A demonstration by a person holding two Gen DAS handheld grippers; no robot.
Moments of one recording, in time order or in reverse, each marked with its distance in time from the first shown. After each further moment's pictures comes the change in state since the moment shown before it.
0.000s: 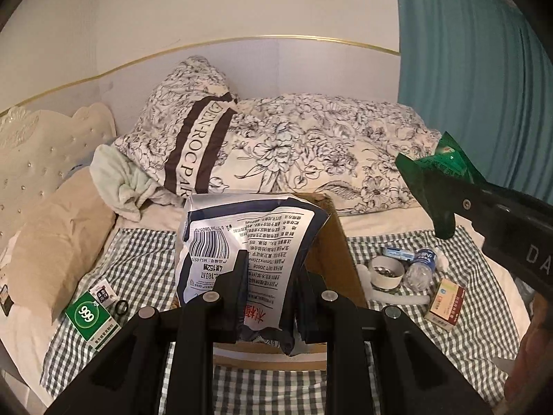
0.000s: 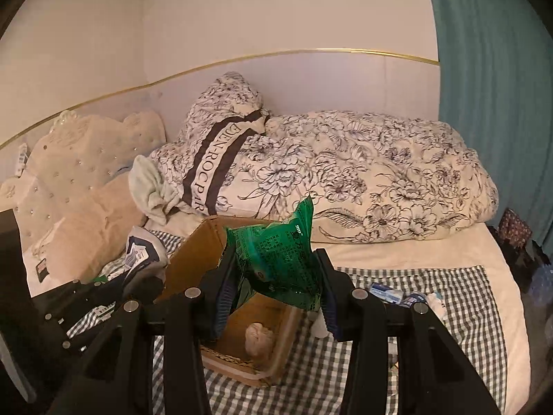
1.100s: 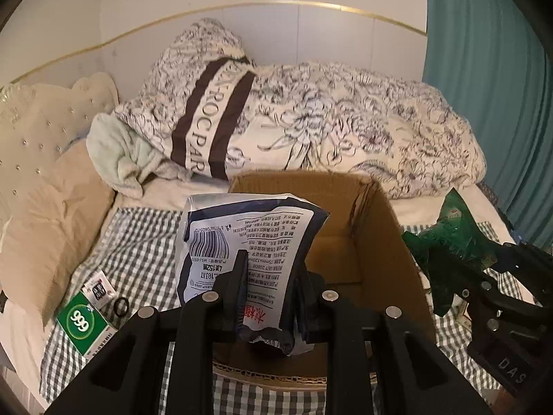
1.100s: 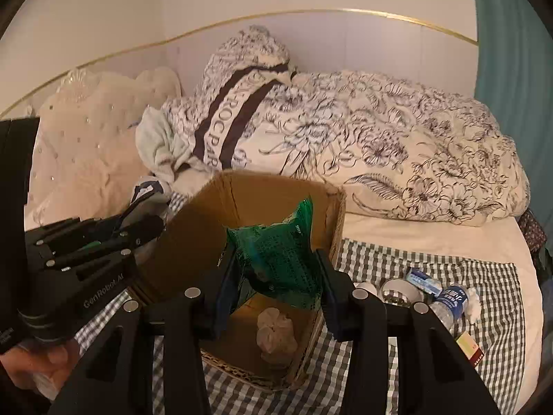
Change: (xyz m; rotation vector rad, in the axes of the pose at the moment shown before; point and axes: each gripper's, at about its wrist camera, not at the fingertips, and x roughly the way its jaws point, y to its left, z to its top) left arm 0.083 0.047 0.006 -0.031 0.138 0.017; right arm 0.092 0.022 -0.027 -0.075 0.168 0.059
